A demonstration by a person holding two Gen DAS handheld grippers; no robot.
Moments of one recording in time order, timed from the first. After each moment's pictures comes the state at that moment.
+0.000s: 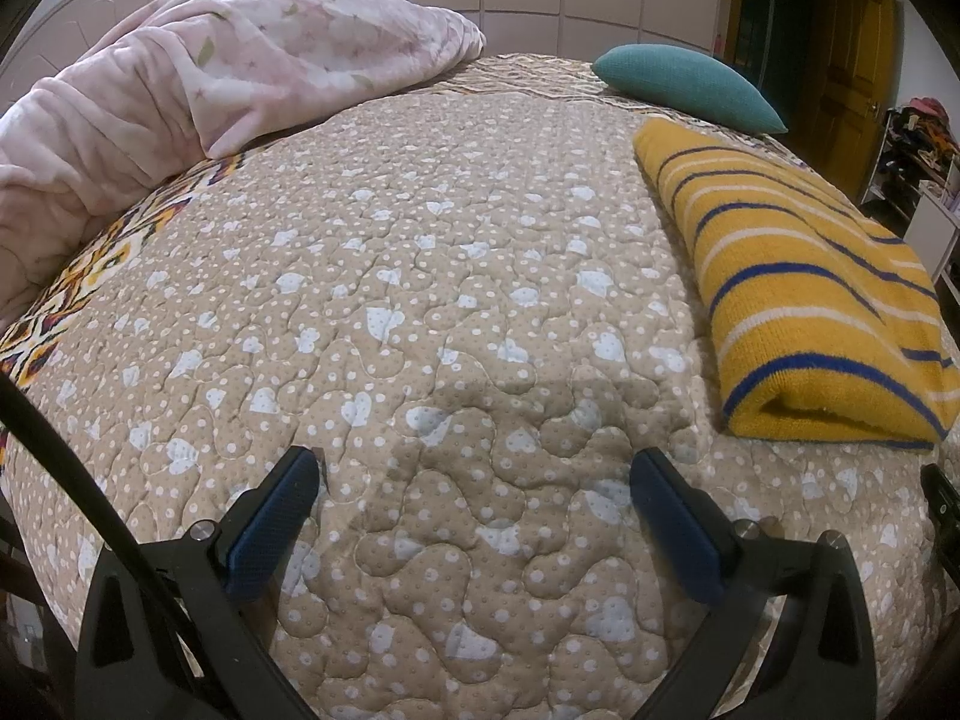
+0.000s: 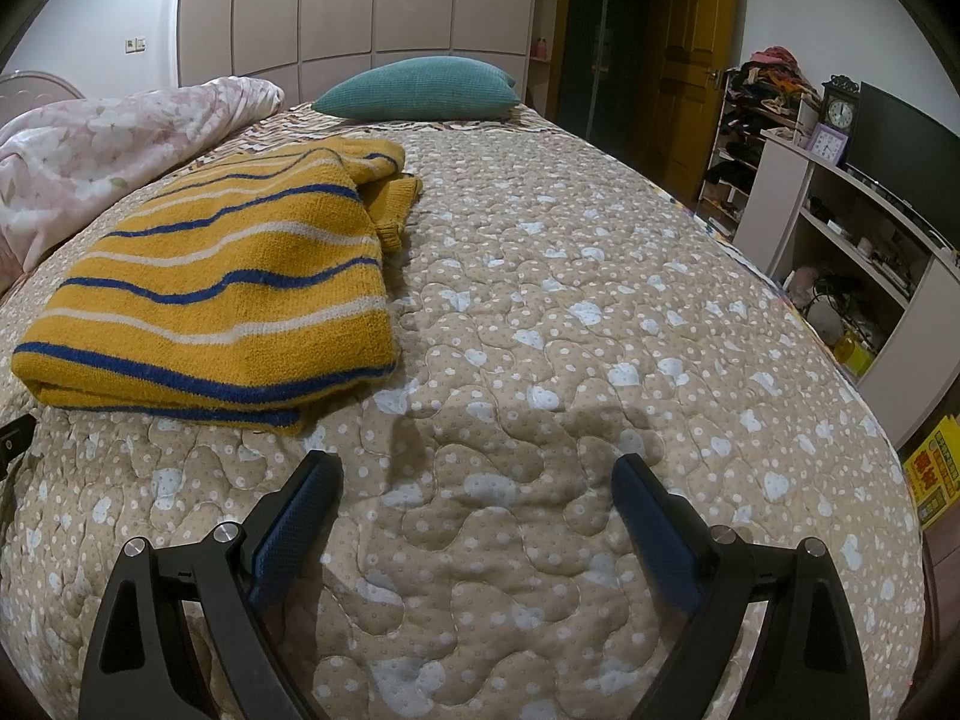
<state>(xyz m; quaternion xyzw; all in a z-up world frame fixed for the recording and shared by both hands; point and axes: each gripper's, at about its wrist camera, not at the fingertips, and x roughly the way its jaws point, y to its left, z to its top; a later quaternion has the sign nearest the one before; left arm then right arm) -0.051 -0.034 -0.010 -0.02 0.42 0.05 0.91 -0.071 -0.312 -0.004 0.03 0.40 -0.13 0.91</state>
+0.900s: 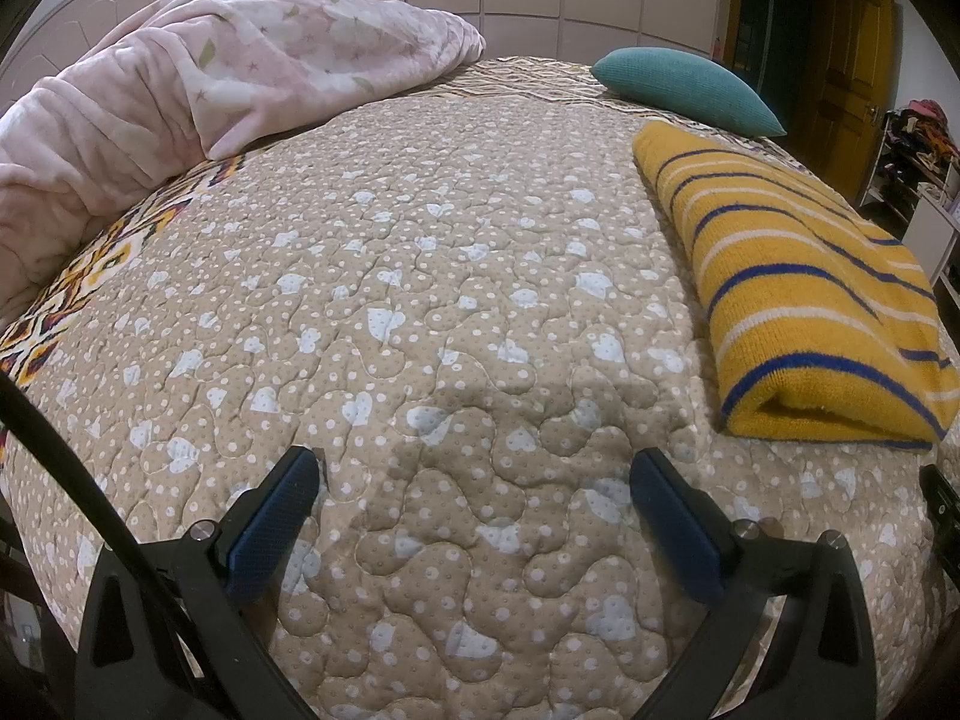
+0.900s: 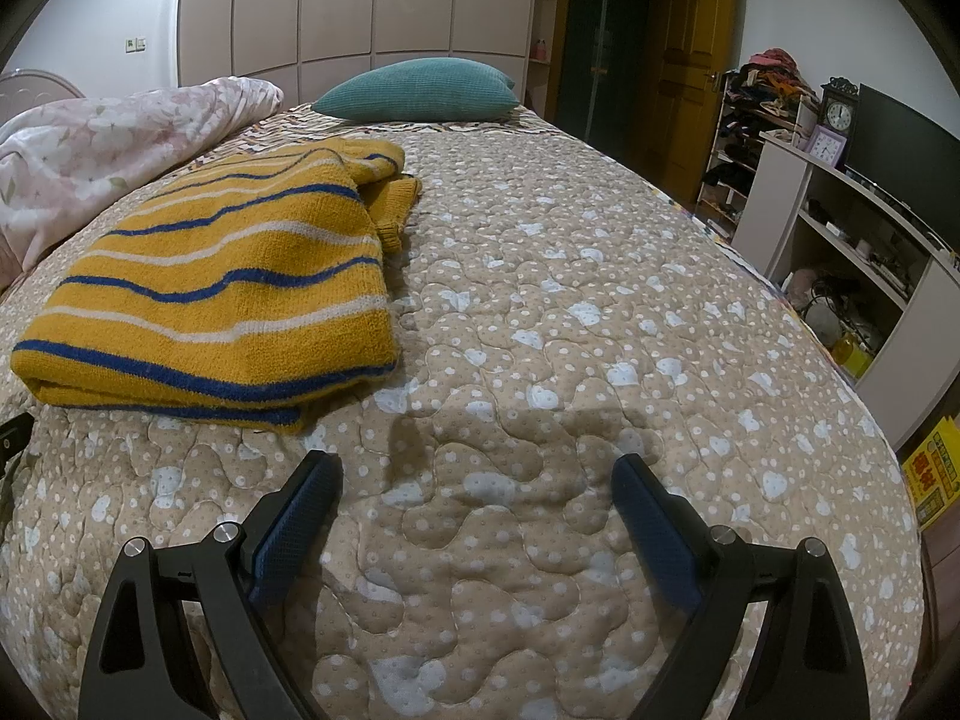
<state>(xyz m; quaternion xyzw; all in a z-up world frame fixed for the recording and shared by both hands) -0.052 -0.035 -0.012 -0.03 0.42 0.06 0.91 -0.072 -0.312 -0.003 0.03 0.40 -0.13 0.91</state>
